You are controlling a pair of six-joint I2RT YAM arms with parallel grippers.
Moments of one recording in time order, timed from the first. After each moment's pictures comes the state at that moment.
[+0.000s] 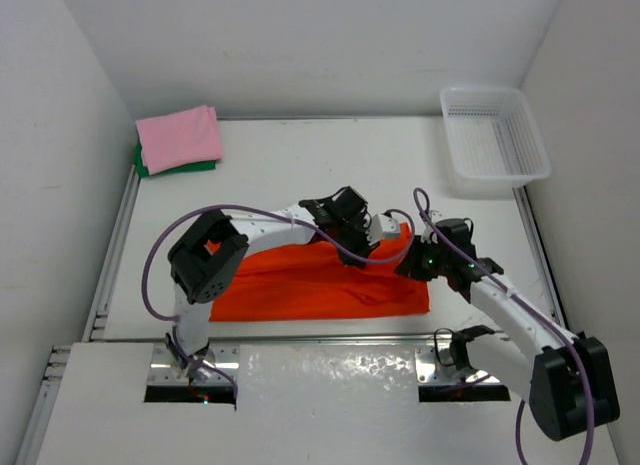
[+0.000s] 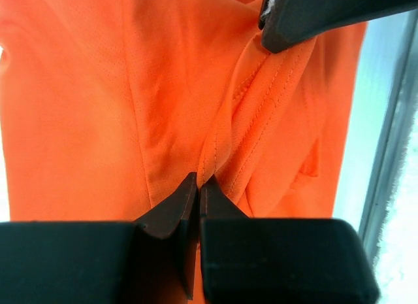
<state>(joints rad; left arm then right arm) -0.86 1.96 1.36 -0.40 0.47 0.34 0.25 1.00 0.39 -0.23 -0.31 0.40</state>
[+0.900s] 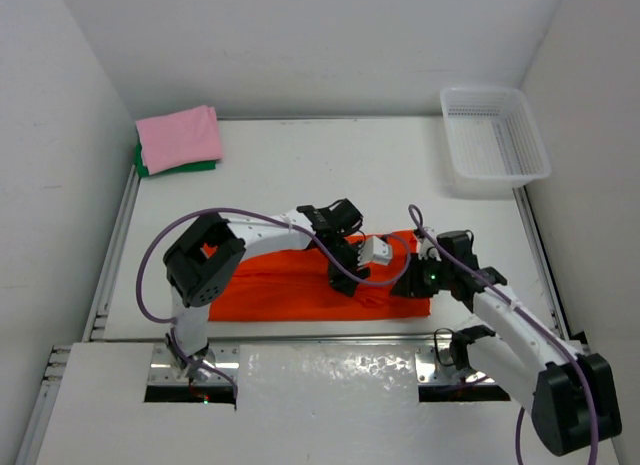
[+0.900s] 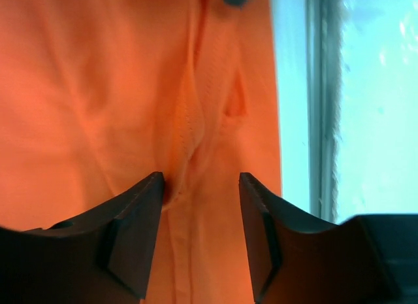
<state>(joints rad) -0.88 1.92 1.29 -0.56 0.63 0.53 0.25 0.92 0.32 -0.38 -0.46 0.30</state>
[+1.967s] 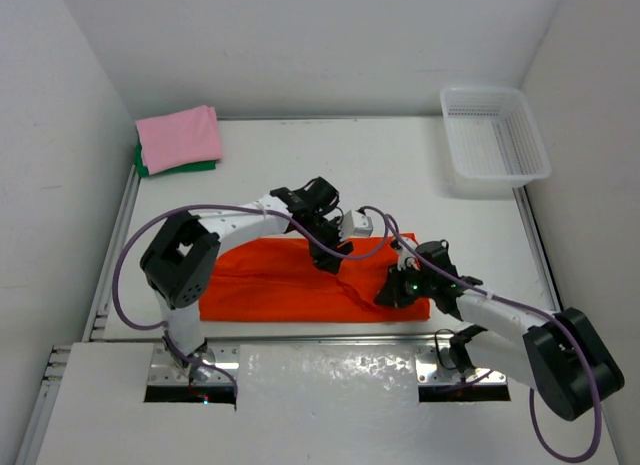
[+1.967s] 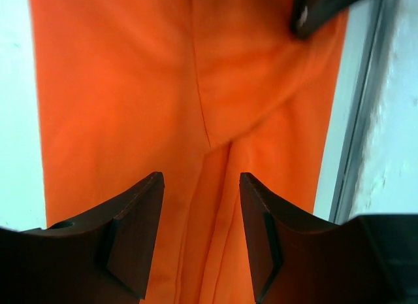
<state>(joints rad) -0.74 1.82 1.28 -0.65 0.58 0.53 0.43 1.09 0.19 0.05 -0.51 0.32</state>
